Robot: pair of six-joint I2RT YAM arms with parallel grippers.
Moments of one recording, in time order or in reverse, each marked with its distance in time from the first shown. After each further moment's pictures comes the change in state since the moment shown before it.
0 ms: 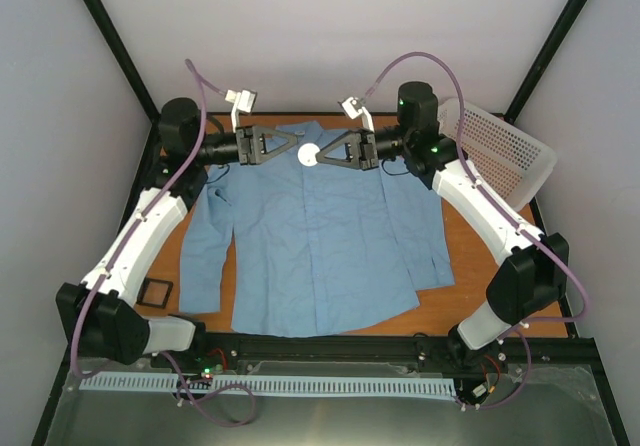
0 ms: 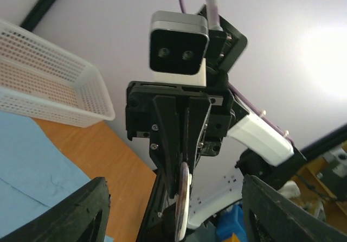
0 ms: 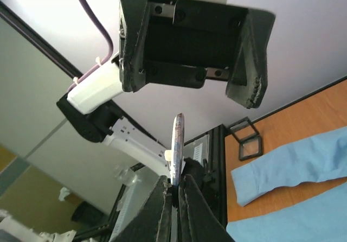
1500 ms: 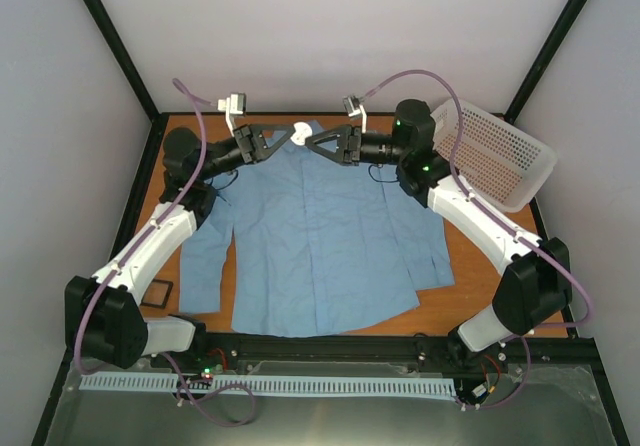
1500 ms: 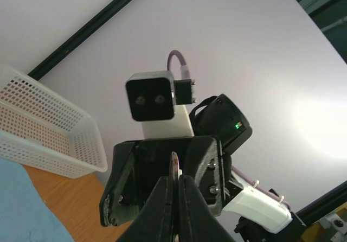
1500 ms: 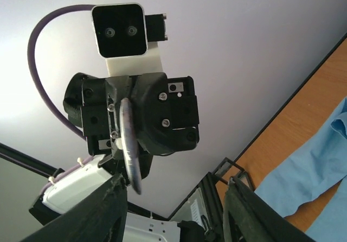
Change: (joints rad) left arm -0.028 -0.009 -0.233 0.544 -0.216 -0.348; right arm 0.067 -0.058 -0.164 0.280 0.381 0.423
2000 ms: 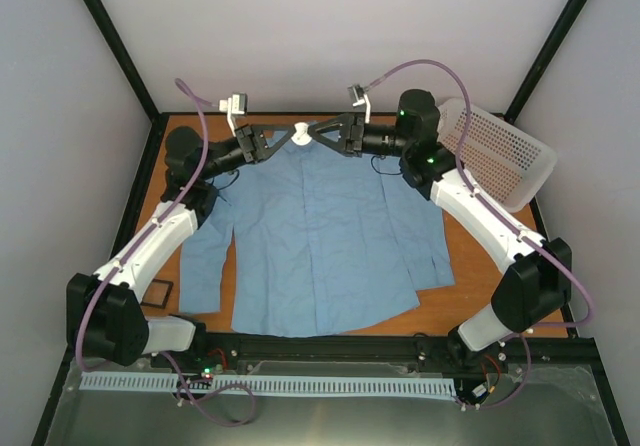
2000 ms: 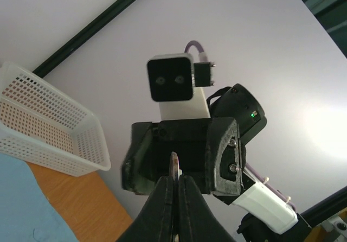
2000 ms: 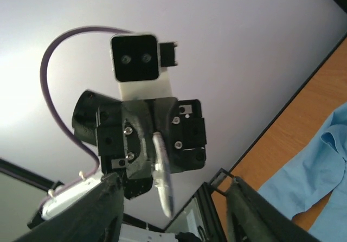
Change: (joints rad) left arm 0.003 0.013 0.000 0.006 -0.015 -0.015; right arm -0.026 0.013 0.072 -0.077 0.035 -0.012
